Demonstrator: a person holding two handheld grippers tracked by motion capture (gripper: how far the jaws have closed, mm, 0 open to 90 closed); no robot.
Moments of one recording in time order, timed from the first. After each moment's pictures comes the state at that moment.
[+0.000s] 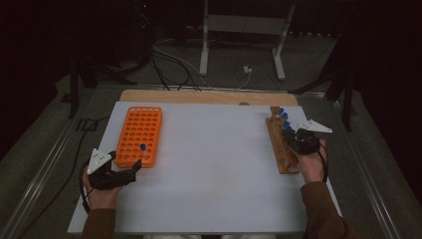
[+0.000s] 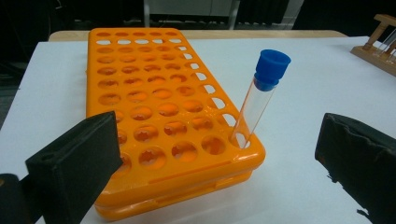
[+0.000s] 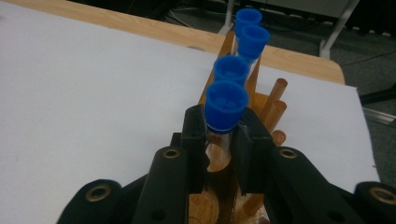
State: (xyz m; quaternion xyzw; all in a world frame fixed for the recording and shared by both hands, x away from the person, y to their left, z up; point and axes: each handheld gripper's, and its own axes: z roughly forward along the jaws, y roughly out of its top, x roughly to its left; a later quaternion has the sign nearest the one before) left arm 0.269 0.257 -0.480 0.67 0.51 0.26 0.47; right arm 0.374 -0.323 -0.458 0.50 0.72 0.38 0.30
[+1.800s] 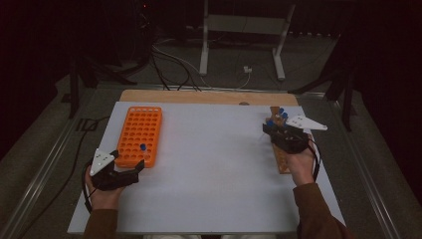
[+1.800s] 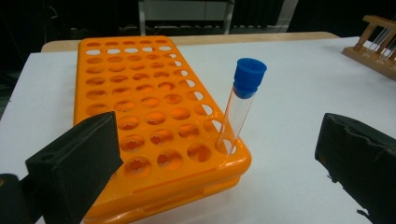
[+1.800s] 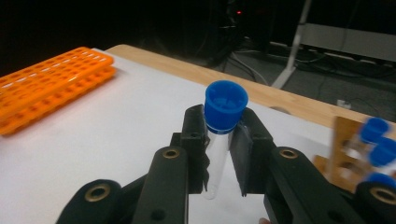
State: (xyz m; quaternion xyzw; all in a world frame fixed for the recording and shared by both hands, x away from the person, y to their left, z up) left arm 0.266 0.248 -0.476 0.68 0.49 0.27 0.48; right arm 0.350 -0.265 -0.409 0.41 0.73 0.49 0.24
